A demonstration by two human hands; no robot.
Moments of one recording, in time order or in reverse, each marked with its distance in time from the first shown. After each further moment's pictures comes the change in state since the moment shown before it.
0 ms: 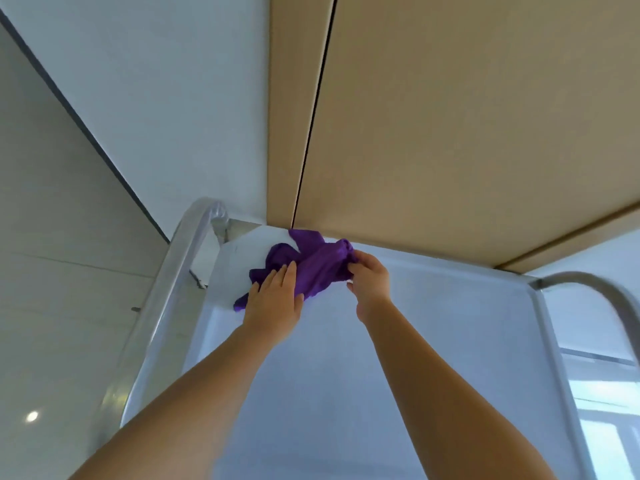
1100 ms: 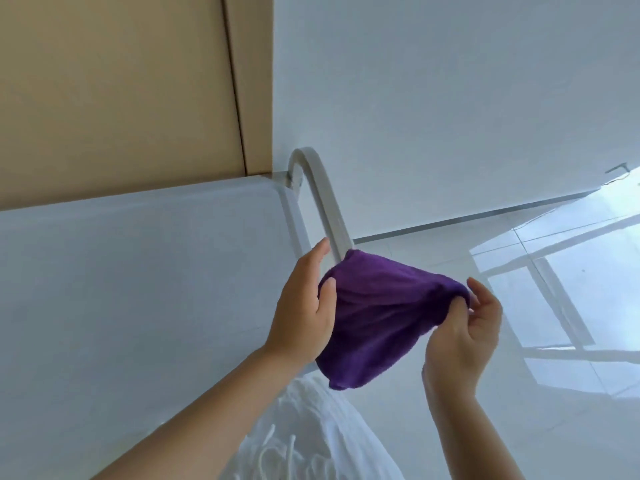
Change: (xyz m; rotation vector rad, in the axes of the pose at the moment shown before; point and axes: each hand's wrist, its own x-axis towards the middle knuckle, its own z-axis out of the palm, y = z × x) left_hand -0.137 0.466 0.147 -0.812 0.018 0.476; right_hand -0.112 0.036 -0.534 0.153 0.864 -0.337
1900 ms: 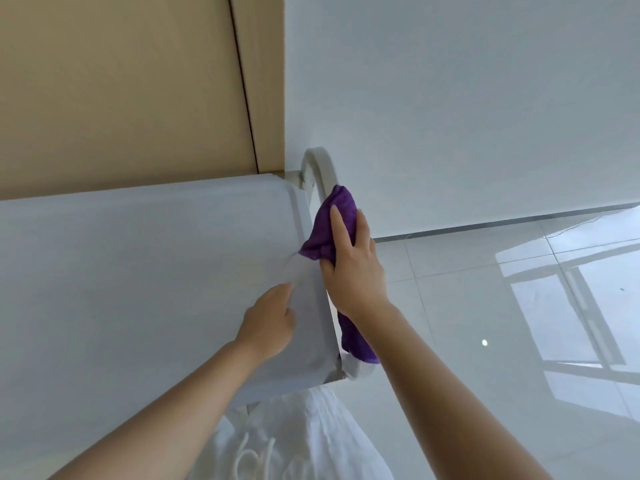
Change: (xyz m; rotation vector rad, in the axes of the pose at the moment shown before) left_hand 0.024 -0.080 -0.018 0.513 -0.345 -0.476; right_hand 0.028 0.009 0.128 -0.920 -0.830 -0.598
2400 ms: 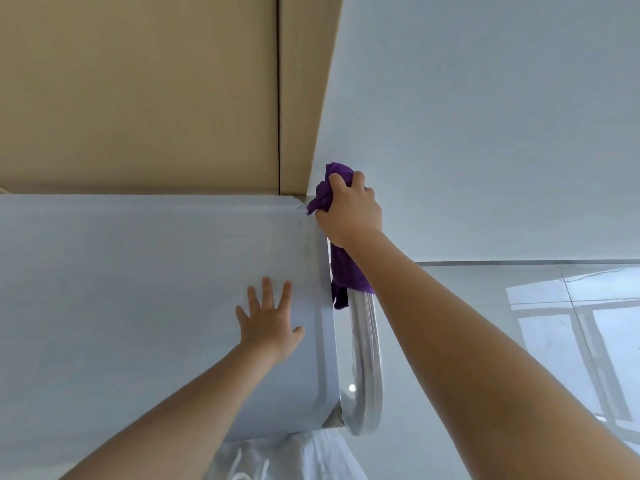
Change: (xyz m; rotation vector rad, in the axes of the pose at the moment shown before) left_hand 0.049 -0.006 -0.004 0.350 -0.067 -0.259; right_hand 0.147 -0.035 -0.005 -0.239 -0.084 -0.071
